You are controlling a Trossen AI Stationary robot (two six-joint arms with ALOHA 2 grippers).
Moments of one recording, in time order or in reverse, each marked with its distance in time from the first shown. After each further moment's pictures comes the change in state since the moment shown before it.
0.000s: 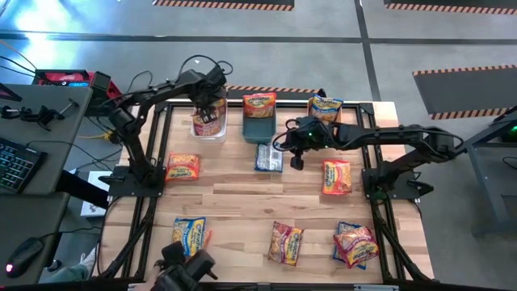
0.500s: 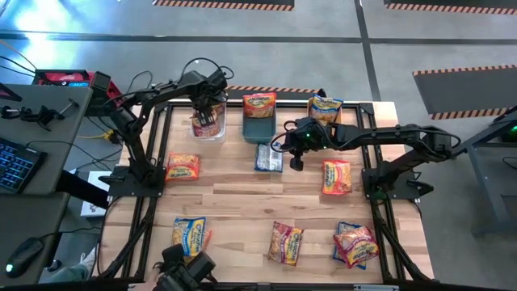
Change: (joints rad) left arm -0.007 0.013 0.000 -0.062 -0.010 0.042; right arm 0.000 0.023 0.000 -0.011 0.000 -0.004
